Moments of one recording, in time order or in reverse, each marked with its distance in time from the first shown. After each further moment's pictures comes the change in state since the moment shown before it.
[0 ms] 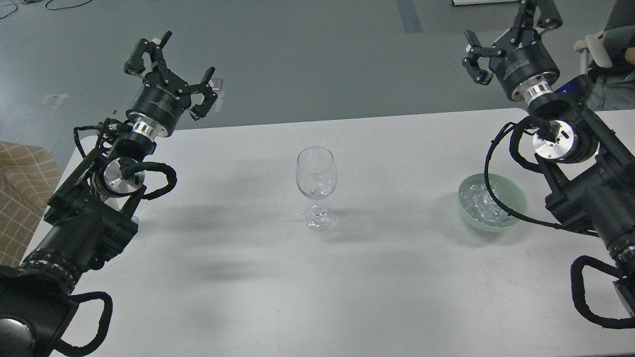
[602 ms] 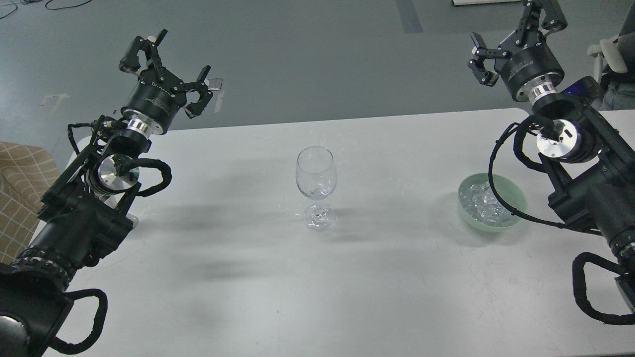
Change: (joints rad) left arm -0.017 0.018 0.018 0.012 -0.007 0.005 0.013; right arm 0.015 -0.006 0.000 -0.046 0.002 0.003 -0.001
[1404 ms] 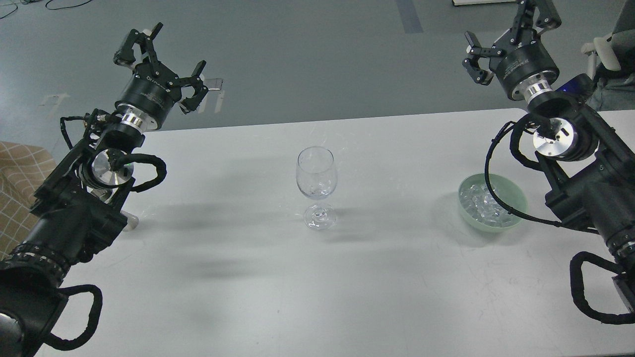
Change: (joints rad) left arm -0.018 0.016 0.009 0.002 0.014 -0.003 0.002; right arm 0.005 0.008 -0.005 0.011 0.000 0.004 -0.011
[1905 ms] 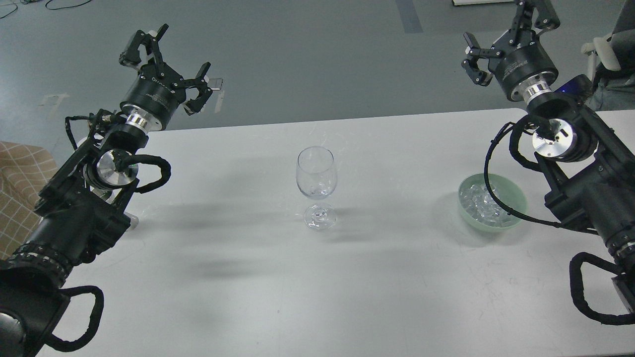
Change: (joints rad) left arm 0.000 -0.005 0.032 -0.009 0.004 0.026 -0.004; right arm -0.004 0.002 -0.002 -0.003 0.000 -0.001 0.000
